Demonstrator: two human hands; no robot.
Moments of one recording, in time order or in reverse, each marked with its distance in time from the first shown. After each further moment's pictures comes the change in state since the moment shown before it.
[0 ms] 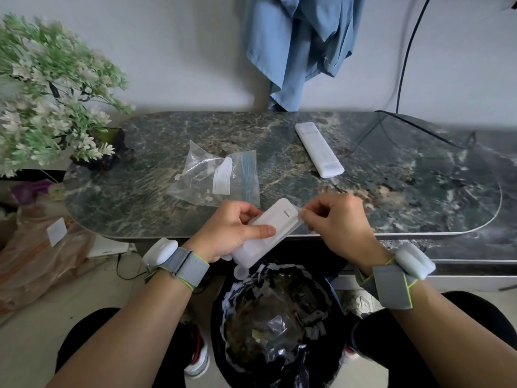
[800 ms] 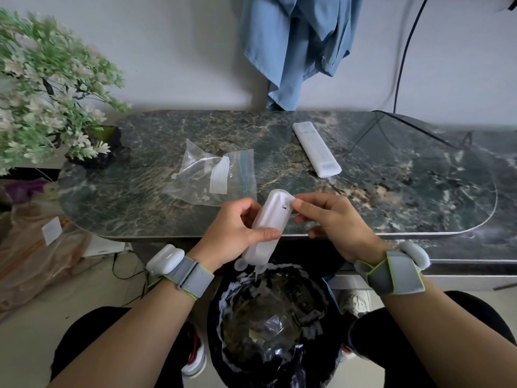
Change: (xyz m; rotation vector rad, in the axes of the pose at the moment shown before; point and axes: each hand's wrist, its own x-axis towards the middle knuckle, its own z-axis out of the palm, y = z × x) left_hand -0.005 0.001 0.014 0.049 0.102 0.171; right_hand 0.005 0.001 0.004 0.702 -0.228 0.365
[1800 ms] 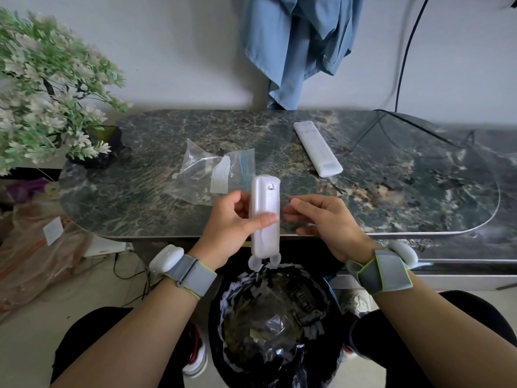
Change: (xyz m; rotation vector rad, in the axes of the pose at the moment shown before) left_hand 0.002 0.002 0.002 -0.200 0.163 -0.009; right_hand 0.007 0.006 0.011 0.091 0.036 0.084
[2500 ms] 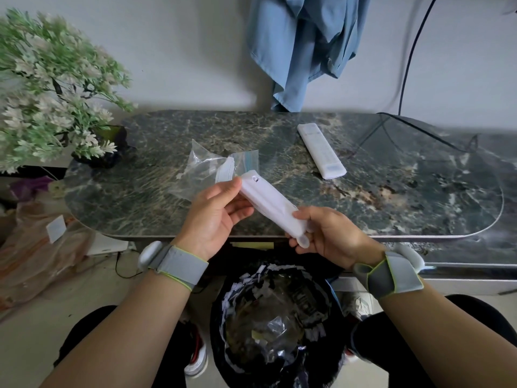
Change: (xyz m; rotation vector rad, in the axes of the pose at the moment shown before) left_hand 0.008 0.017 -0.023 -0.652 0.054 -0.208; right_hand -0.009 -0.005 0.001 0.106 -0.258 0.223
